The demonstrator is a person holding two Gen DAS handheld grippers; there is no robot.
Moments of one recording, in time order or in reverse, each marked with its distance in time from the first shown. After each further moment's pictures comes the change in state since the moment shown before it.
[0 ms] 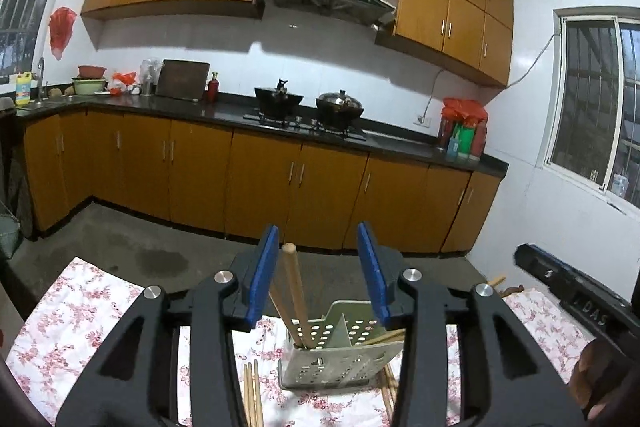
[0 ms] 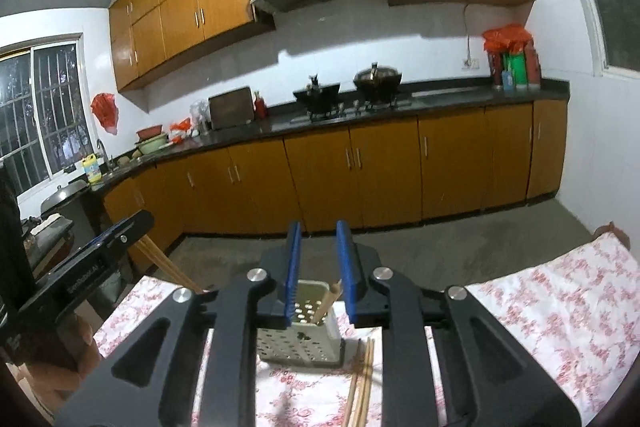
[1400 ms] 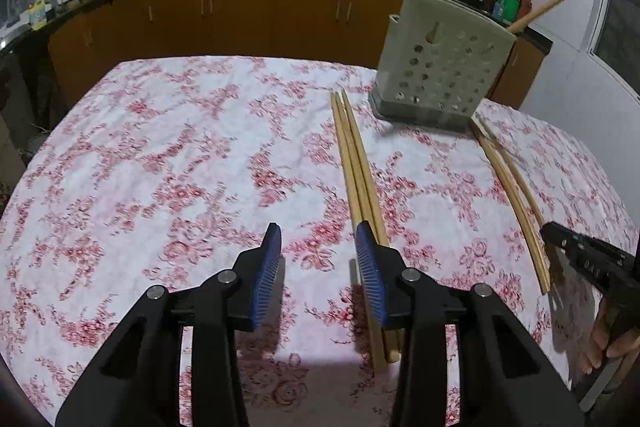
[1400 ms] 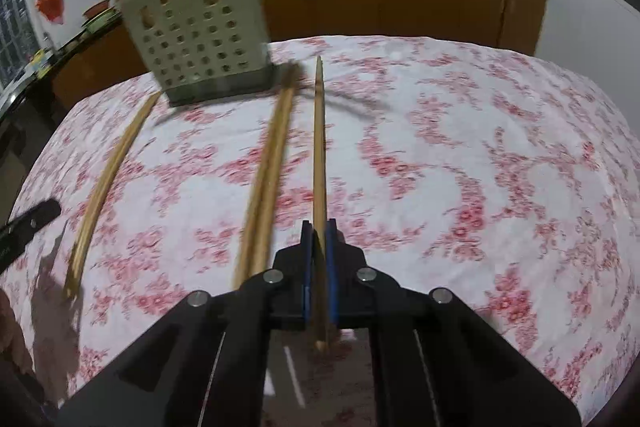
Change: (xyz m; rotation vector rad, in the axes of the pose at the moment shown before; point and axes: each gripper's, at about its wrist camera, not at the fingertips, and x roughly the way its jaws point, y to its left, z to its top) left arm -0.028 0.068 -0.204 0.021 0.523 0.137; right arm 0.019 -0.051 -0.235 0.016 0.534 -0.178
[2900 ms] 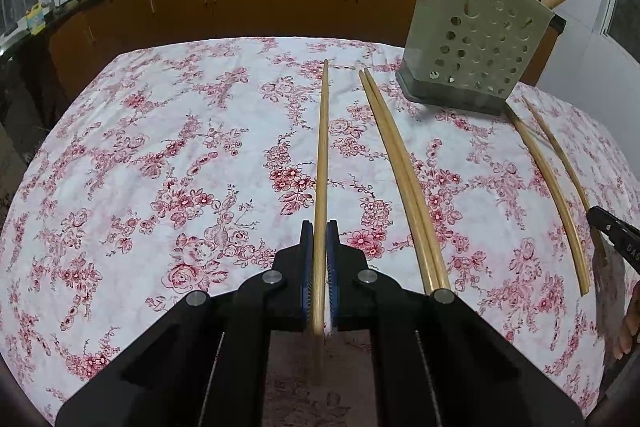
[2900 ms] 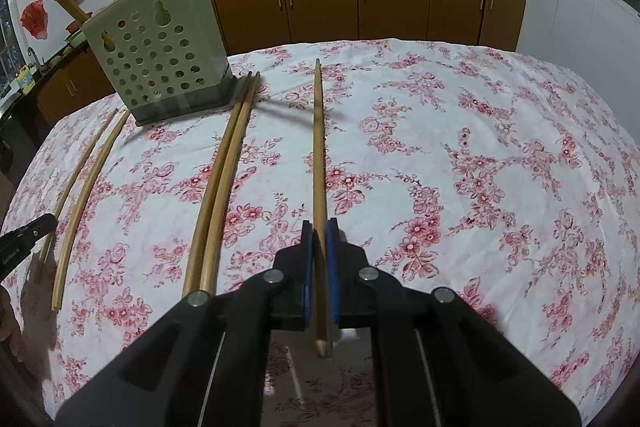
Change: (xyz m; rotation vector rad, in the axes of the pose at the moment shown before) left arm 0.032 0.010 0.008 0.025 0.067 0.063; right arm 0.005 -0.026 0.007 0.031 -0.017 -0.030
